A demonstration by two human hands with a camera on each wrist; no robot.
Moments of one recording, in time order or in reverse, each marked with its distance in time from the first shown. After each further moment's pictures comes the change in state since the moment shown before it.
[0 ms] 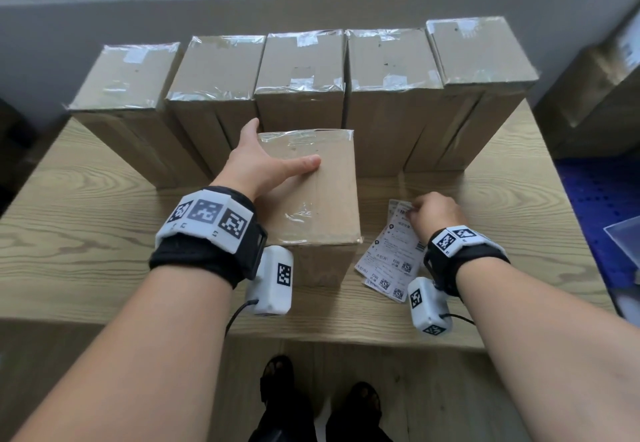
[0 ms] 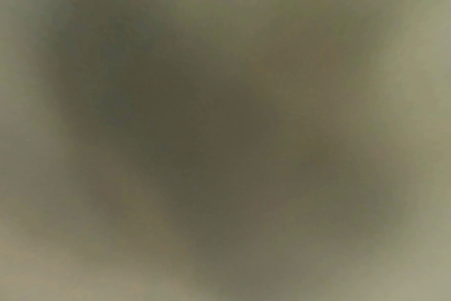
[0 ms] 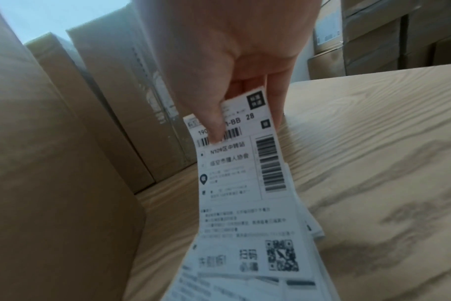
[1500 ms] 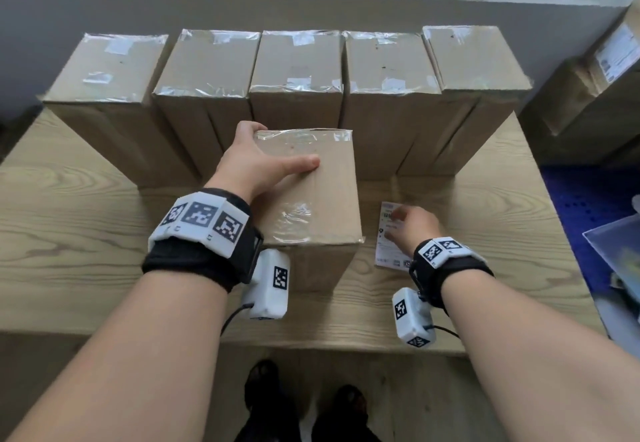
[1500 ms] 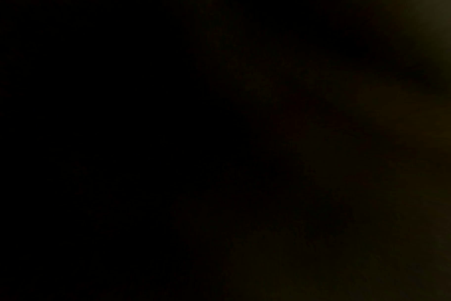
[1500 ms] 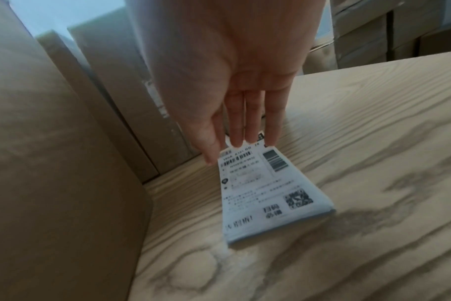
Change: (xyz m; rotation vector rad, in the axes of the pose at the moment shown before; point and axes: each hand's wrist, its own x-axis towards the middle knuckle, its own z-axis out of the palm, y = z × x) left_hand 0.006 -0.002 0.001 -0.018 -0.006 -0.011; right_hand -0.004 -0.008 0.020 0.070 -0.088 -0.003
